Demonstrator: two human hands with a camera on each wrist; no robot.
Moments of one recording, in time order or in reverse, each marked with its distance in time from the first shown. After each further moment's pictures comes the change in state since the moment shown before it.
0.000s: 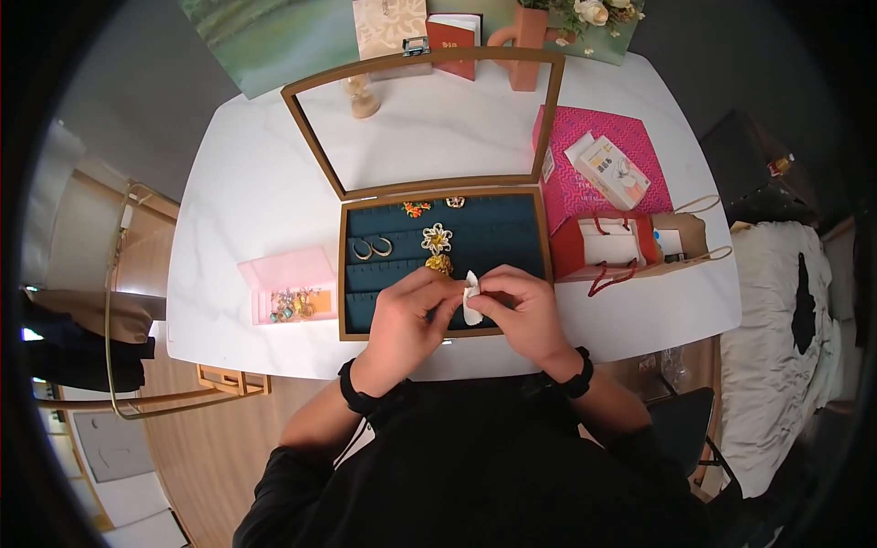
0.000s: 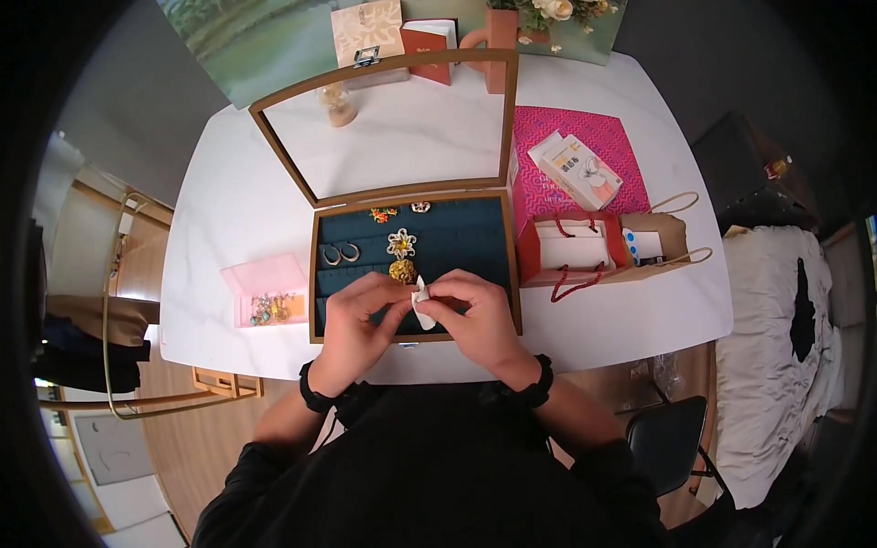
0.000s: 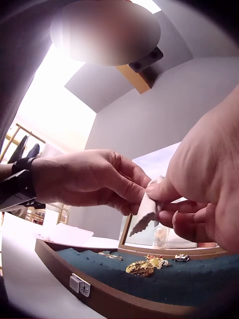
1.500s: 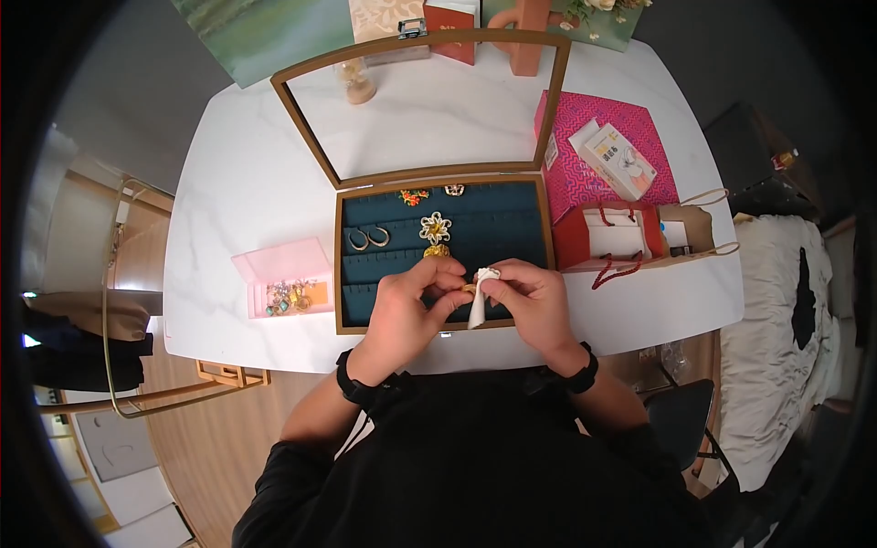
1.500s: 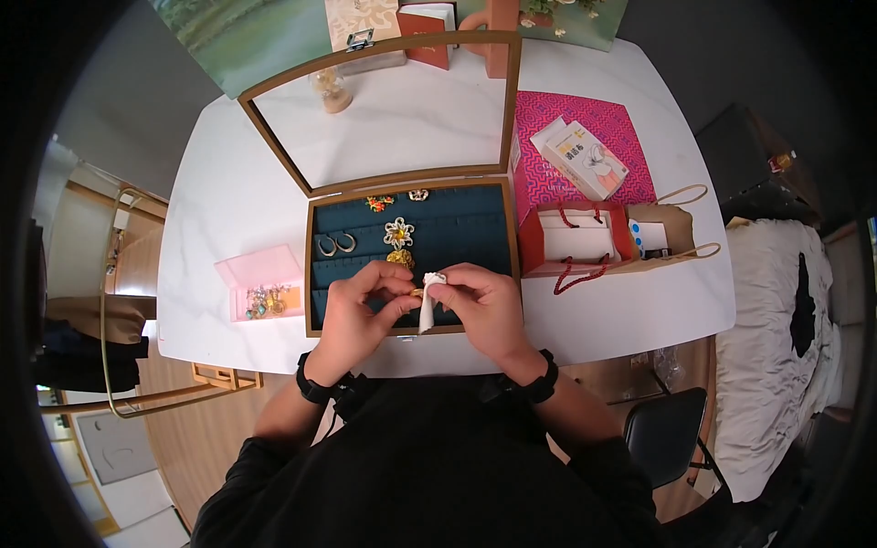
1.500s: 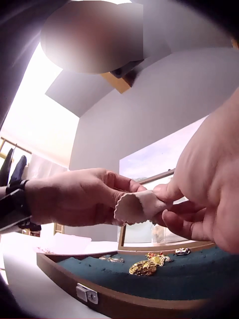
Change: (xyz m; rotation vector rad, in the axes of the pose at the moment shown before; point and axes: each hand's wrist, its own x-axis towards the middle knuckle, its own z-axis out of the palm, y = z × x) left_hand 0.003 -0.004 0.003 -0.111 -0.071 -0.176; right_hand -0.005 0.019 -0.004 0.190 0.071 0.133
